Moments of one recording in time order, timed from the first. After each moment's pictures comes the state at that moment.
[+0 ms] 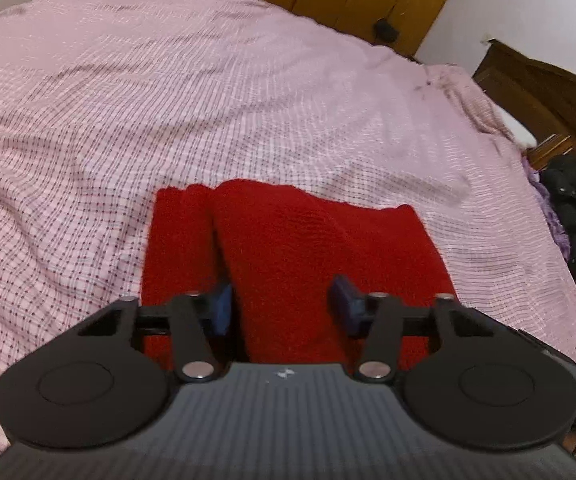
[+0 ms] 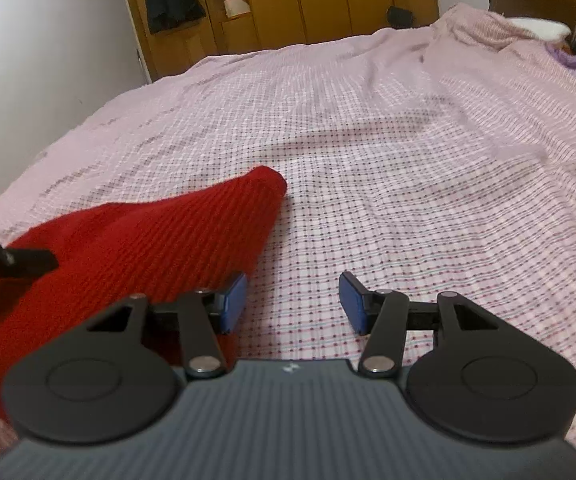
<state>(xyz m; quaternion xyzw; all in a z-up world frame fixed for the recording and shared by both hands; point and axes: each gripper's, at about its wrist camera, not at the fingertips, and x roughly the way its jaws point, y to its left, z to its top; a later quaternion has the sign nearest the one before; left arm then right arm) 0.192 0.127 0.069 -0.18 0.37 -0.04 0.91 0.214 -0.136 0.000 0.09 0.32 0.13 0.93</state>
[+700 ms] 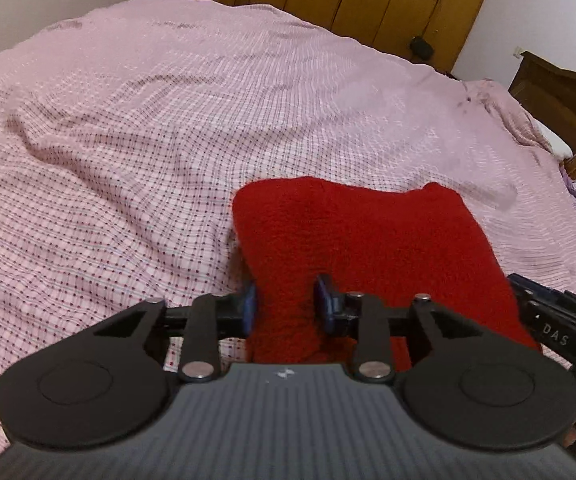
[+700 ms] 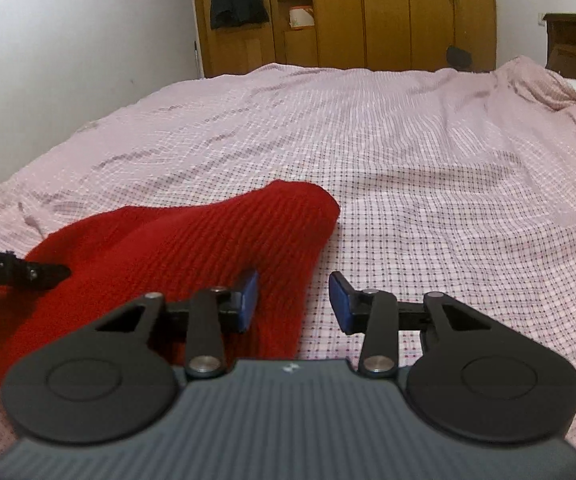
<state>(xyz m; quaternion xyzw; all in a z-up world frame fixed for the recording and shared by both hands) 0.154 0.174 0.059 -0.16 0.36 0.03 0.92 0.196 -0.082 0.026 0.00 0.29 0.19 0.94</state>
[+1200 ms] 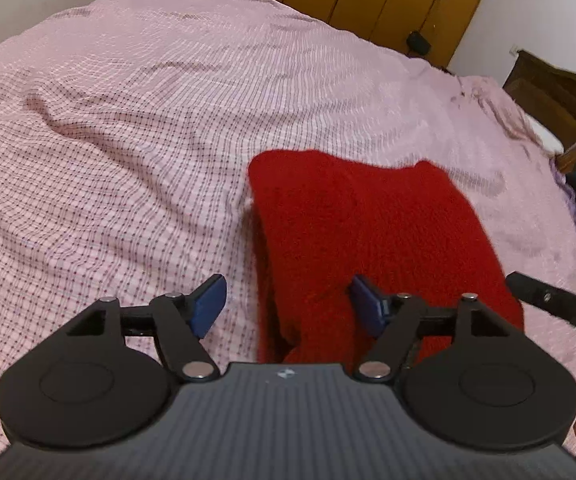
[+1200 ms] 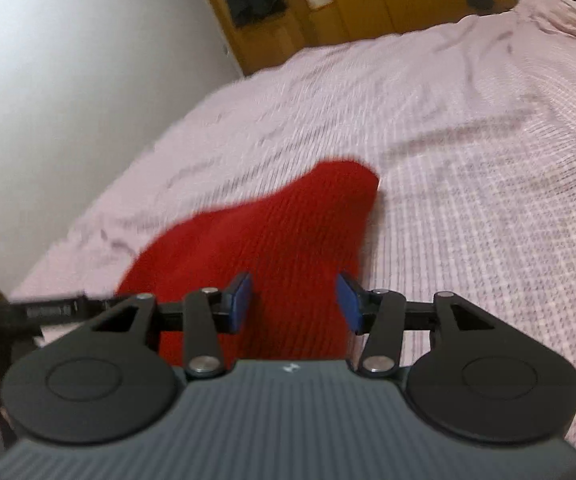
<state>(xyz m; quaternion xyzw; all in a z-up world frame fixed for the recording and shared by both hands) 0.110 0.176 0.067 -0.16 0.37 0.02 0.91 0.158 -0.103 0.037 0.10 0.33 0.27 0.90</state>
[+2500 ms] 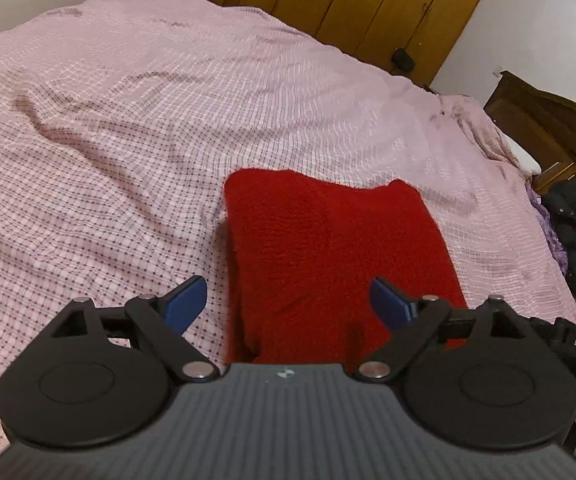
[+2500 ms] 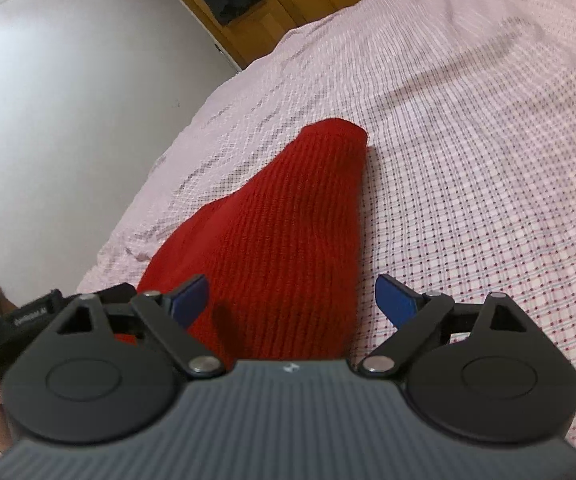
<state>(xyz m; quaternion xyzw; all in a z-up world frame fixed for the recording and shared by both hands) 0.107 0.173 0.079 -0.20 0.35 0.00 0.91 0.177 -0.136 0.015 0.23 0.38 0.28 0.85</state>
